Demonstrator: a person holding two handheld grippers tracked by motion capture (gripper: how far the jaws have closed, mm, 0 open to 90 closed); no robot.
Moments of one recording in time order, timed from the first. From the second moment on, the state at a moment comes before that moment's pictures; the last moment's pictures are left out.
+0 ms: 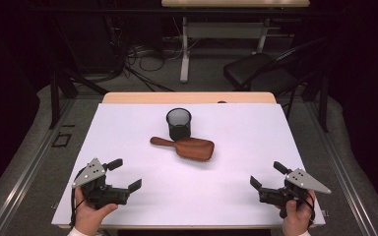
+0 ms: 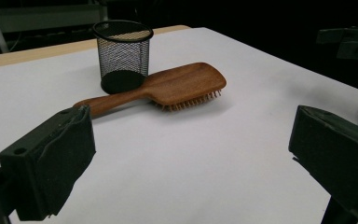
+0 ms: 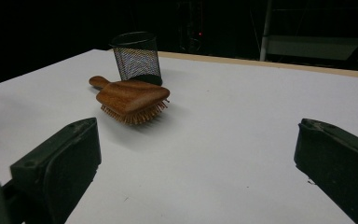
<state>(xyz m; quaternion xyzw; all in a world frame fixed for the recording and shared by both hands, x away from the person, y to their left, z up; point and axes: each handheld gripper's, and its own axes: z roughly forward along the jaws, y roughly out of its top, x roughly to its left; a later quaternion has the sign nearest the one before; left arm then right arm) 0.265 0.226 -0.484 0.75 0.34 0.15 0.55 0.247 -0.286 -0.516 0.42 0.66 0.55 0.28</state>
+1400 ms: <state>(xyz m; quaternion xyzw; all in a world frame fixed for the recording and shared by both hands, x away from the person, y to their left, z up) 0.353 0.188 -0.410 0.76 0.40 0.18 0.48 0.251 -0.286 -0.521 0.43 0.67 0.54 0.27</state>
